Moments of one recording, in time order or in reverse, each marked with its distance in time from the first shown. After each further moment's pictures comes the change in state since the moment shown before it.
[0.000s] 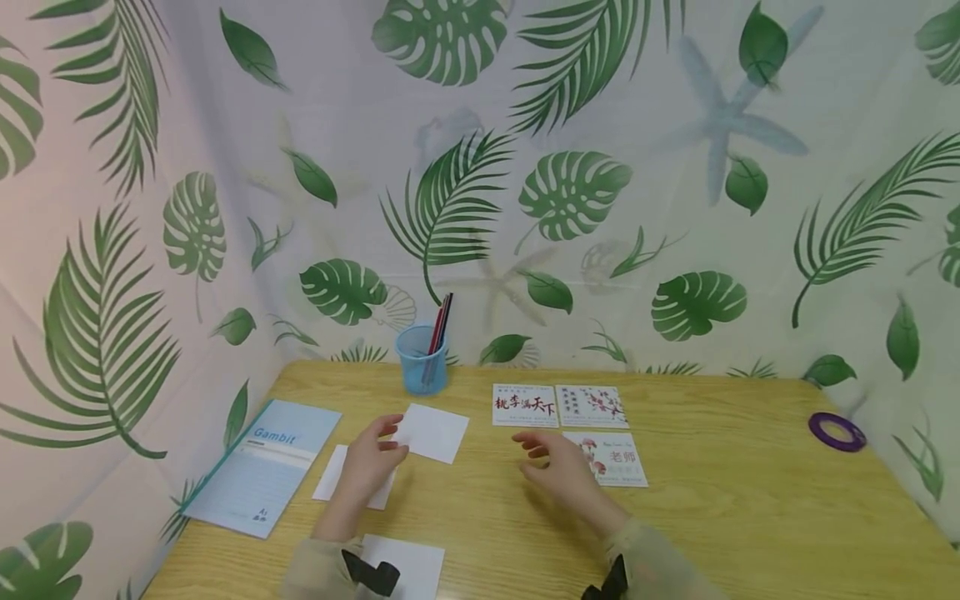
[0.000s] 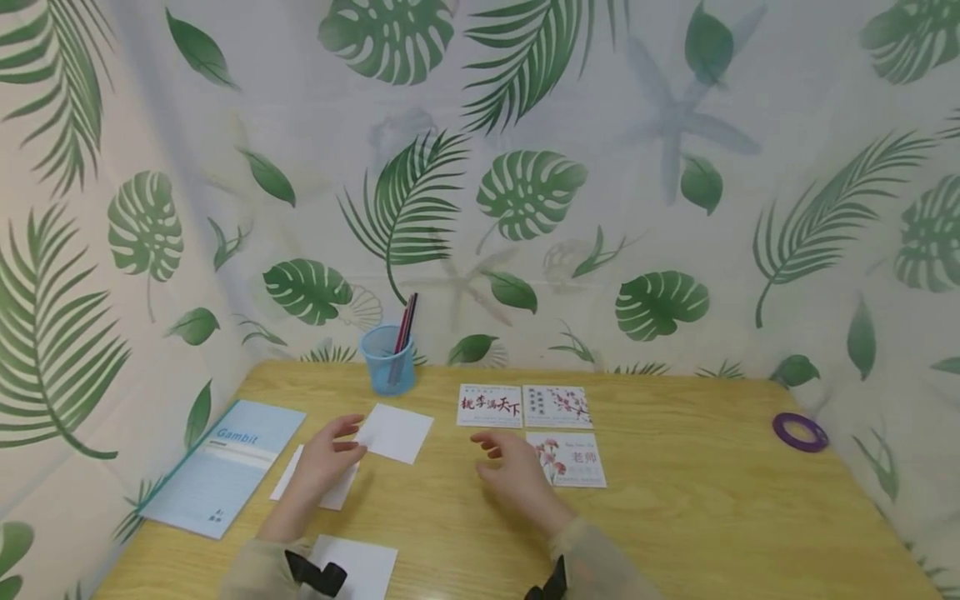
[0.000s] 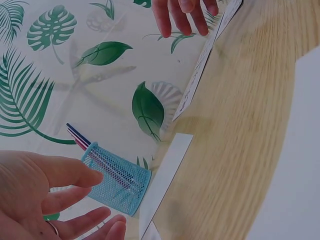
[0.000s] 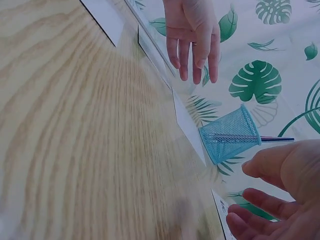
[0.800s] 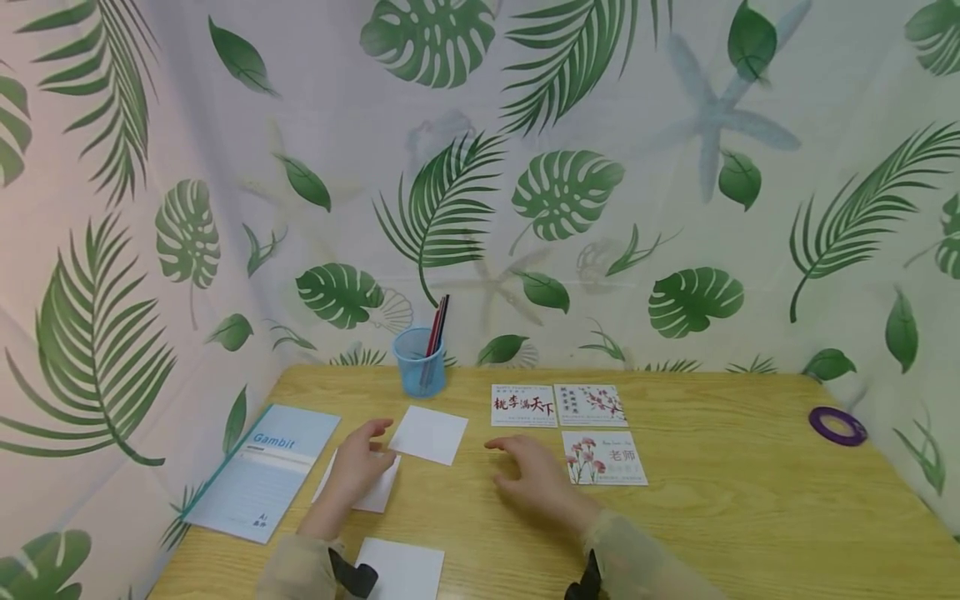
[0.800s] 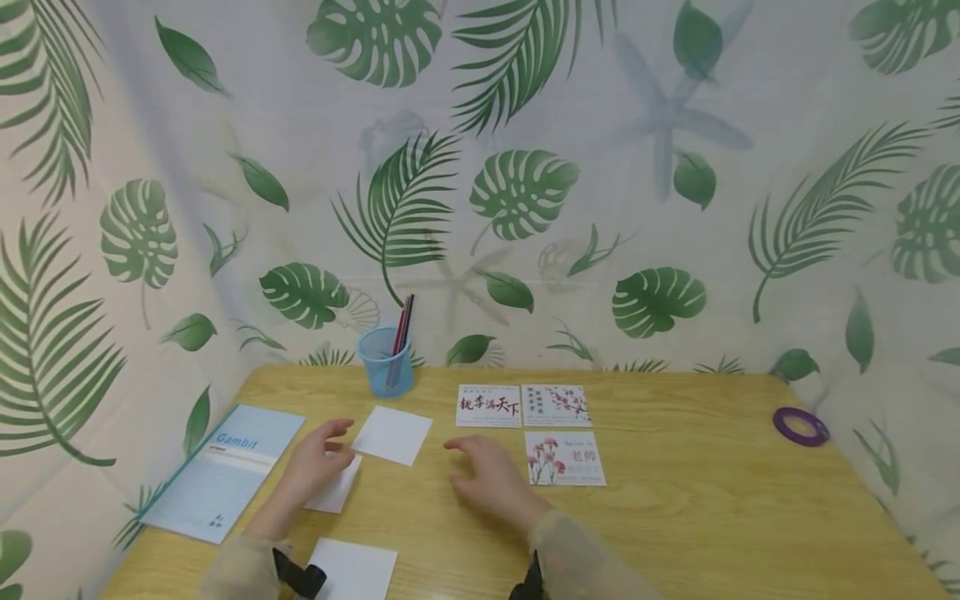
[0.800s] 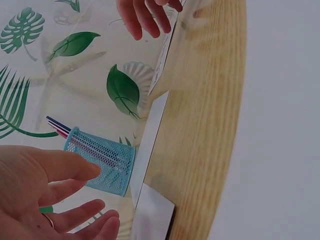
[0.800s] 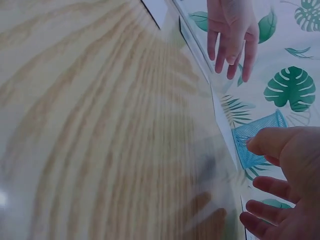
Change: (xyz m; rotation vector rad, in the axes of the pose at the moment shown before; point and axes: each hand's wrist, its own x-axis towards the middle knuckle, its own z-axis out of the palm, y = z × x) left_hand 0.007 -0.012 -0.011 0.161 -0.024 0.078; right_hand 0.012 0.010 0.029 -0.153 -0.117 -0.165
